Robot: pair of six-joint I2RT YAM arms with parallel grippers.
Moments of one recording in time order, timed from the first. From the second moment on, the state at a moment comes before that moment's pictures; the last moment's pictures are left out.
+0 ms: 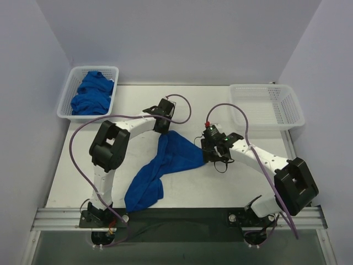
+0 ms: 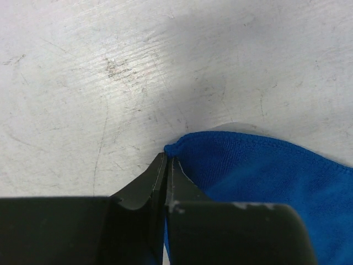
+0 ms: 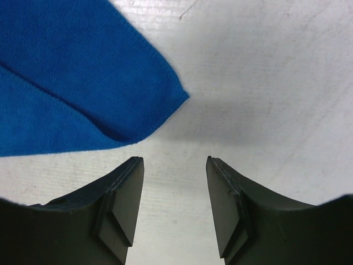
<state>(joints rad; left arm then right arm) -0.57 2.10 1.51 -0.44 -0.17 -0.23 0.62 1.41 0.85 -0.62 0.20 0.44</state>
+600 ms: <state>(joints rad) -0.57 2.10 1.50 -0.43 -0.18 -0.22 0.54 1.65 0.93 -0.53 0.20 0.58</state>
